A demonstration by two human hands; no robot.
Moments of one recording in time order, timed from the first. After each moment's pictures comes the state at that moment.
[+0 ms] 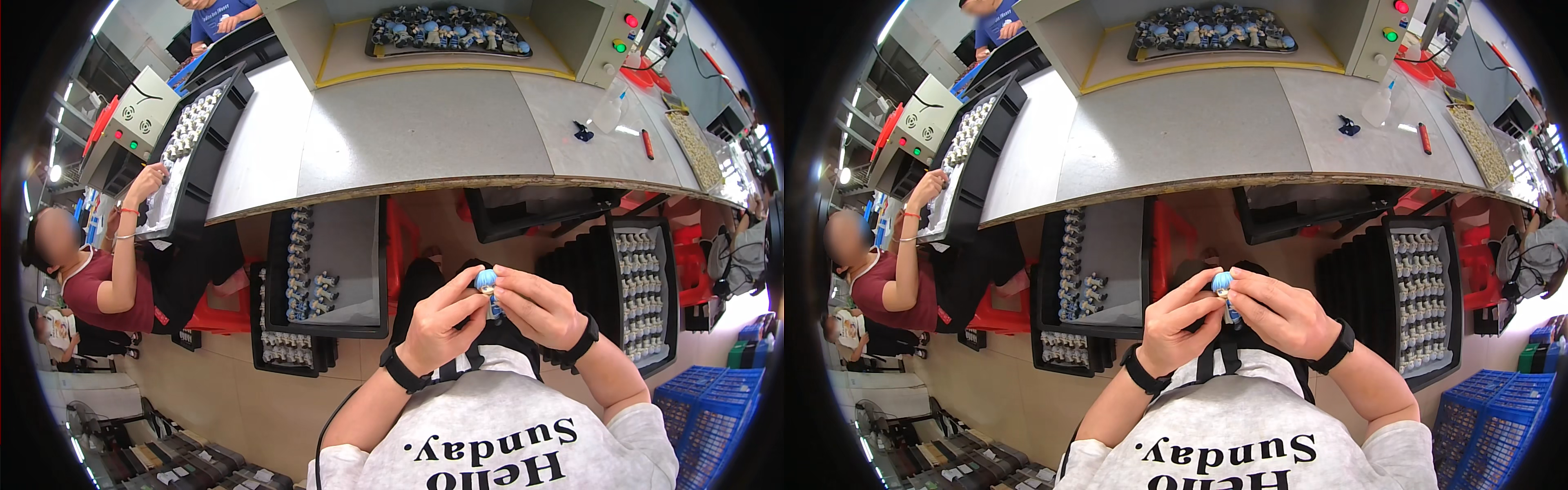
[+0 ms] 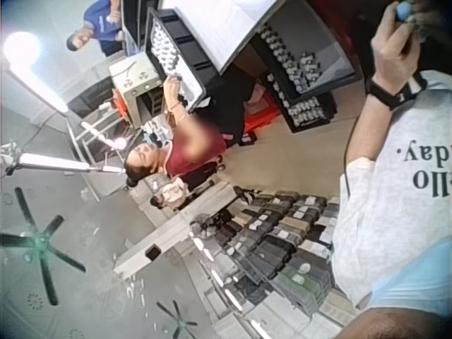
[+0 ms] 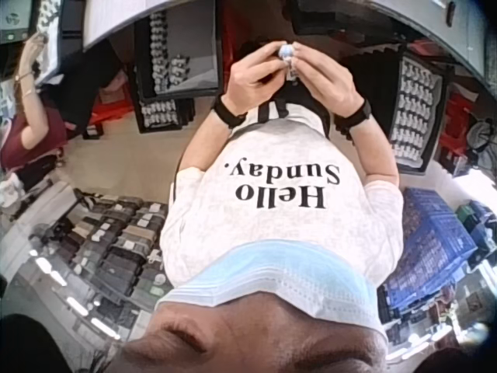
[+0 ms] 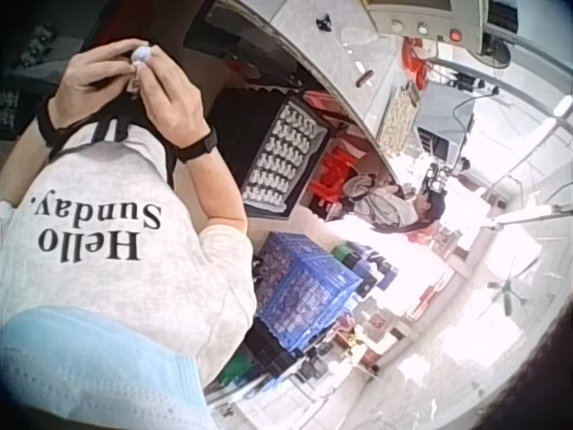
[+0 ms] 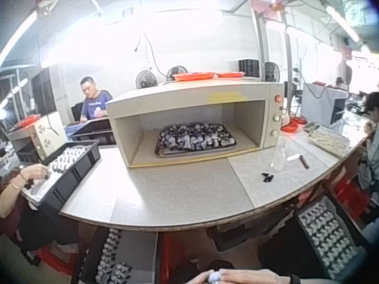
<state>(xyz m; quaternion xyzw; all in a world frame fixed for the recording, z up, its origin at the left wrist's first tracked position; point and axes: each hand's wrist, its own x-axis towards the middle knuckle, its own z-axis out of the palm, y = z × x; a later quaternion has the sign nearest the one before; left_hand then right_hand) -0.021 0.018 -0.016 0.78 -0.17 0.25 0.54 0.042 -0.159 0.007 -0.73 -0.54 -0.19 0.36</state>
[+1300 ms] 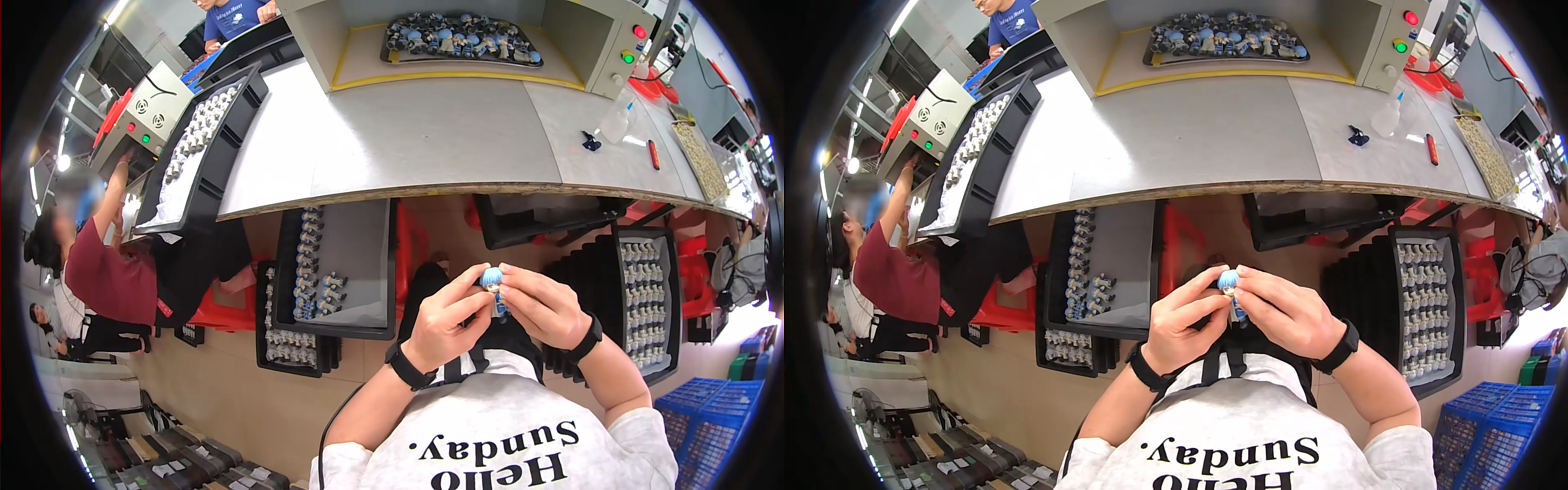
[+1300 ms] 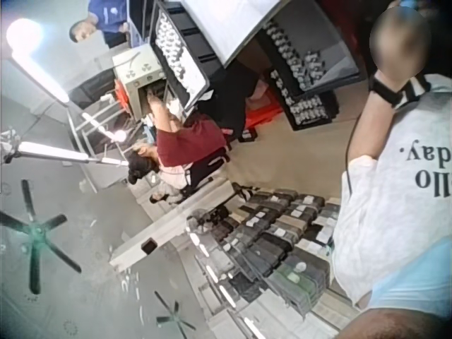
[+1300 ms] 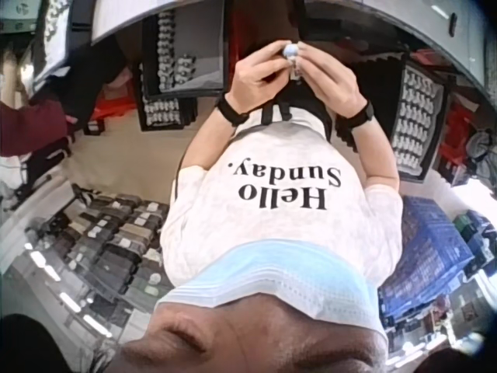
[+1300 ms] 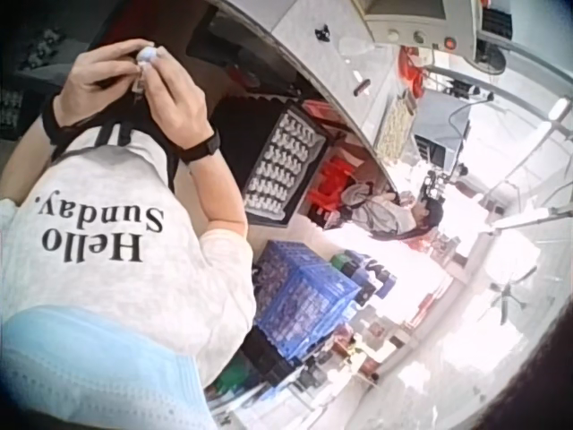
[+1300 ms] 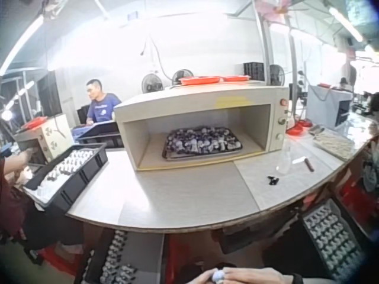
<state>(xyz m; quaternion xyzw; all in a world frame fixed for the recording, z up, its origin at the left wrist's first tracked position) -0.019 0.022 -0.014 0.78 -0.17 0.27 0.54 0.046 -0.154 0.012 -0.72 -0.56 -0.21 0.35</state>
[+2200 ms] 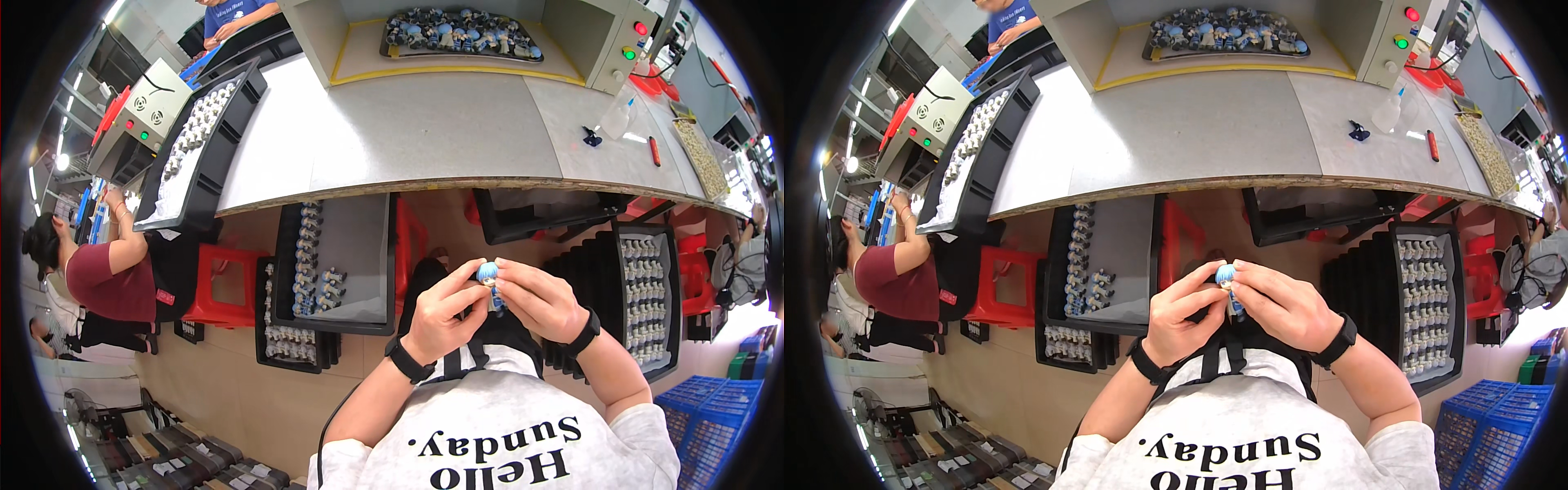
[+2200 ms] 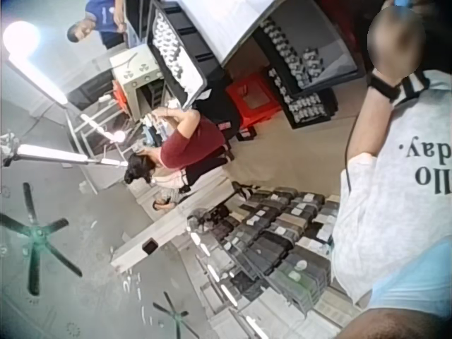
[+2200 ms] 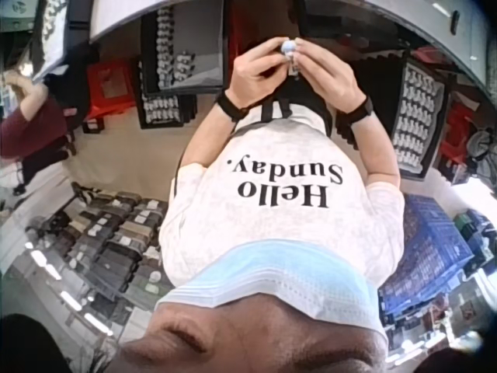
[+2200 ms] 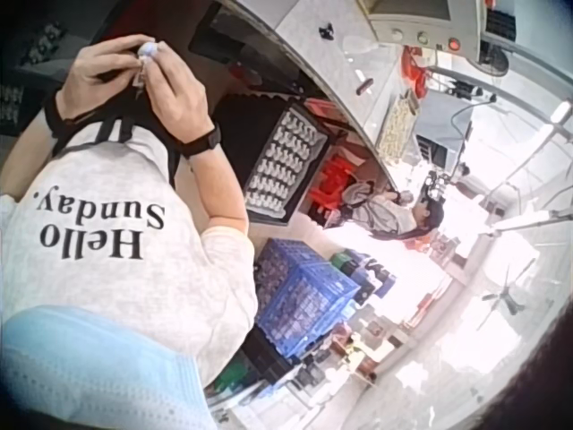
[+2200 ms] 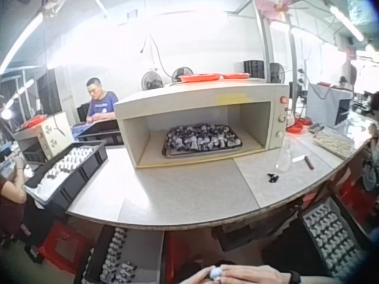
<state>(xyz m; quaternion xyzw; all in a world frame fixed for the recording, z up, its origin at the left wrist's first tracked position) -0.019 0.023 -0.022 0.78 -0.15 0.26 0.55 0.048 -0.151 0.006 -0.73 -0.56 -0.20 0.35</state>
